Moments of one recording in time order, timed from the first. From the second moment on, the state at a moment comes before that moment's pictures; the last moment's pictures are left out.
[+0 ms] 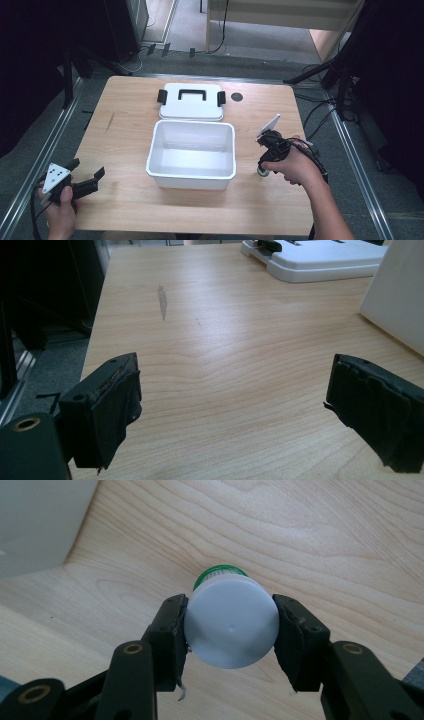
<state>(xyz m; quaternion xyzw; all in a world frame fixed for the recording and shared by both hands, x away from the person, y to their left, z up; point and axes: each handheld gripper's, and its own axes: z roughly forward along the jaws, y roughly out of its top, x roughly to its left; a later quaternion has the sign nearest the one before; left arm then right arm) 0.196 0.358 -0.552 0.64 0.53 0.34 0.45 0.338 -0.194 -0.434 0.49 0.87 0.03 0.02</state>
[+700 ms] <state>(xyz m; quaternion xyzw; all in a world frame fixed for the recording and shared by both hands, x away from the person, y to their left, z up) 0.196 0.357 -0.552 0.64 0.53 0.33 0.45 0.343 -0.172 -0.382 0.46 0.89 0.02 0.02</state>
